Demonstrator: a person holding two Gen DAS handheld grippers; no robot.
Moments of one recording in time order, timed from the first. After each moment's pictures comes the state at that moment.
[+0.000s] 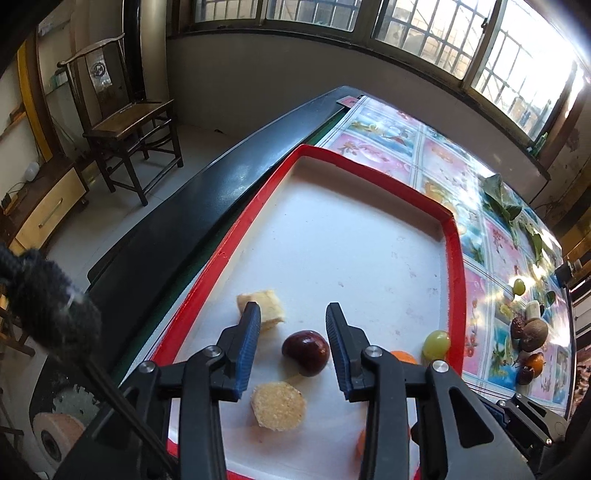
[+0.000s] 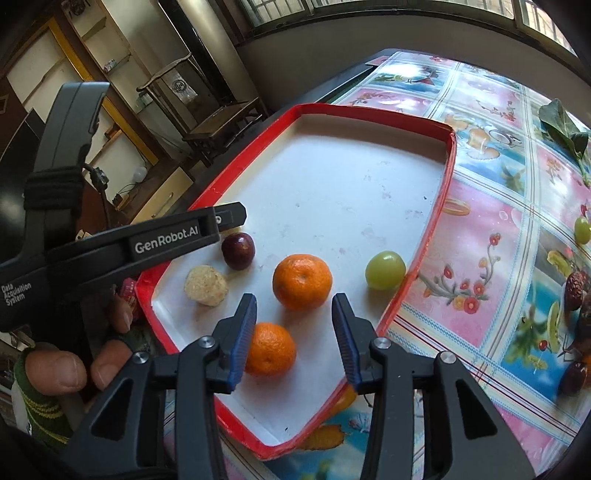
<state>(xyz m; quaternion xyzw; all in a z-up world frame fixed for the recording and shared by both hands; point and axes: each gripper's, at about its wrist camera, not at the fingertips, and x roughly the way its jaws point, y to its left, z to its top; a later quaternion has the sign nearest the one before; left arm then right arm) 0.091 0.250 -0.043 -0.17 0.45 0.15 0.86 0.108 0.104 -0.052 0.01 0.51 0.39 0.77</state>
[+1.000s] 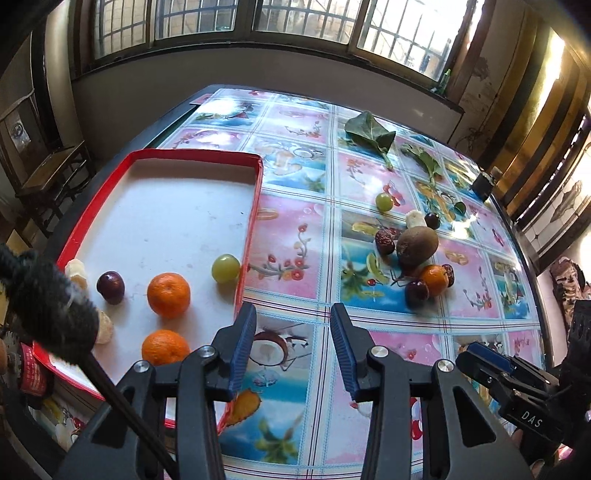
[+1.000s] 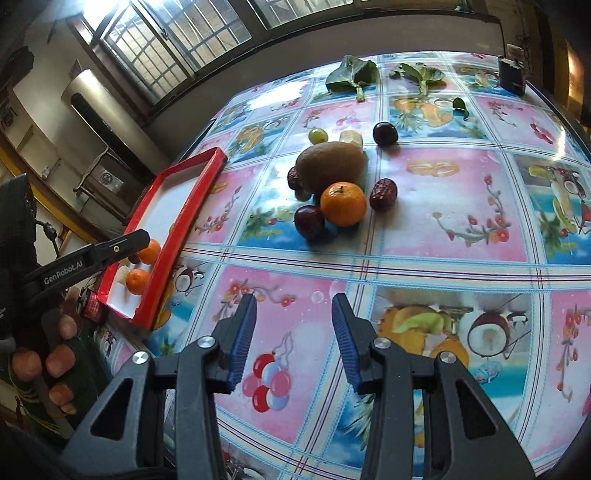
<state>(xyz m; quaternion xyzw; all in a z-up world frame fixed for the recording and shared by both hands) 0.072 0.096 -0.023 -0.10 0.45 0.00 0.89 0.065 -0.139 -0.056 0.15 0.50 0.22 0.82</state>
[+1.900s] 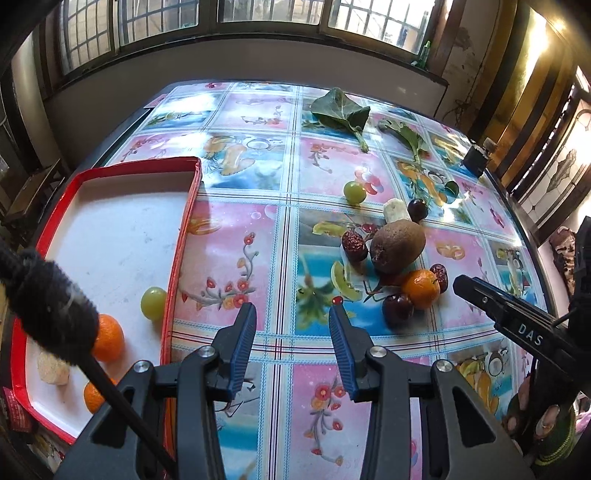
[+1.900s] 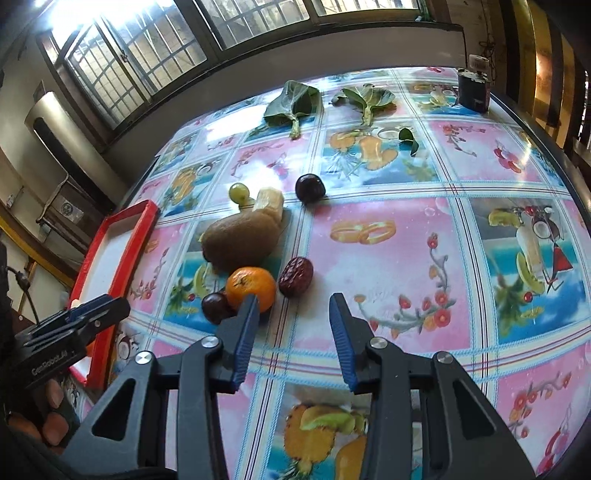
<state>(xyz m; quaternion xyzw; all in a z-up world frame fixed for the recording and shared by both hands) 0.120 0.053 -0.037 -0.06 0.47 -0.03 0.88 0.133 -0.173 -0.066 0.14 0.49 0.14 0.85</state>
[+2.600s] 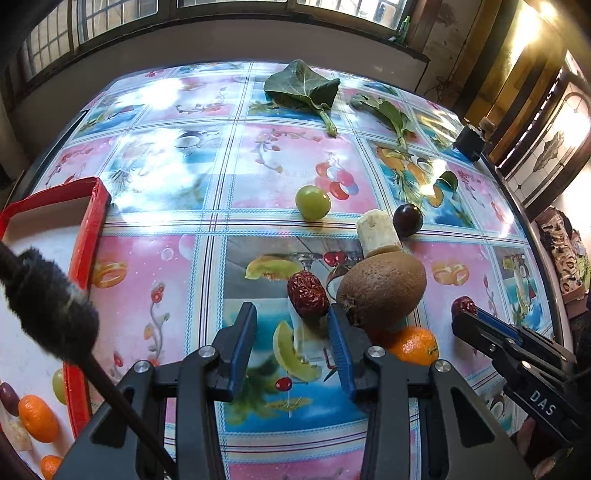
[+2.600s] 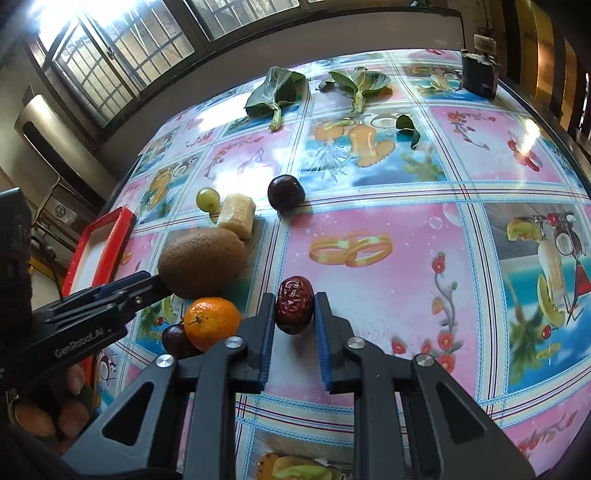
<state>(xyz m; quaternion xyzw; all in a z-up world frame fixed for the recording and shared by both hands) 0.193 0.012 -0.071 -0.05 0.51 -0.09 0.86 0.164 -0.184 -0.088 0.15 0.51 0.14 0.84</state>
